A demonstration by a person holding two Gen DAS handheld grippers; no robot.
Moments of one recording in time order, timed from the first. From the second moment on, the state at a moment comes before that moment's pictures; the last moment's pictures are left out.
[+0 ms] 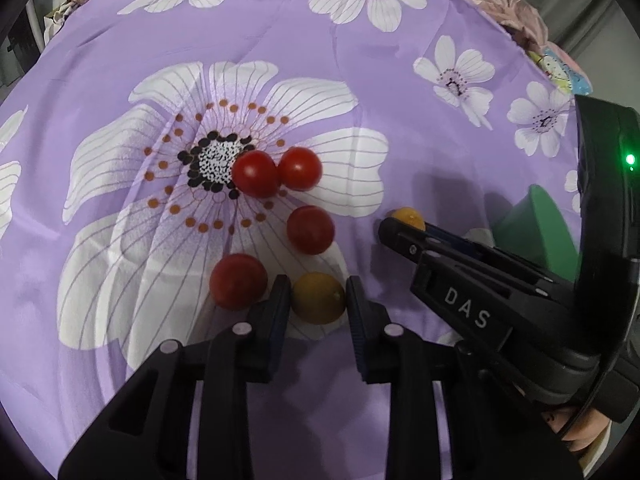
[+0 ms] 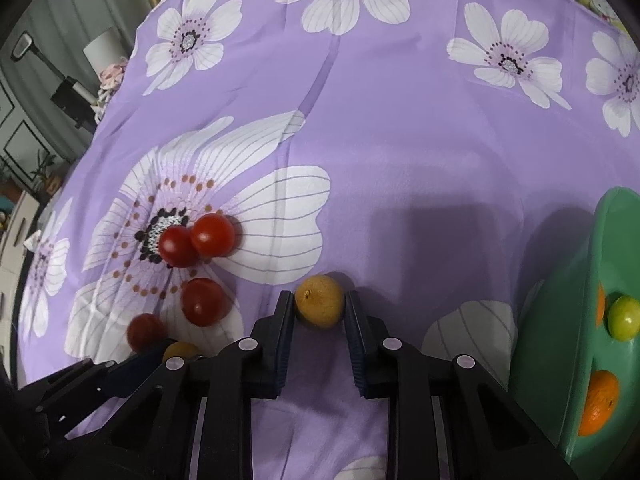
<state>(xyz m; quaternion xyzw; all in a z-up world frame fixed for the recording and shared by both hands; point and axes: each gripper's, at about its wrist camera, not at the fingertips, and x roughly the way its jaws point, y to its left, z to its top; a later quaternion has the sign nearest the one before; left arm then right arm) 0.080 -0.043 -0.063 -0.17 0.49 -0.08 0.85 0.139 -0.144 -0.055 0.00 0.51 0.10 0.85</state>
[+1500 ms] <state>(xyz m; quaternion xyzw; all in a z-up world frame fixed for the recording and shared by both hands) 0.038 -0.134 0.071 -0.11 0.34 -0.19 0.92 0.024 -0.253 0.105 0.12 0.32 0.10 0.94</state>
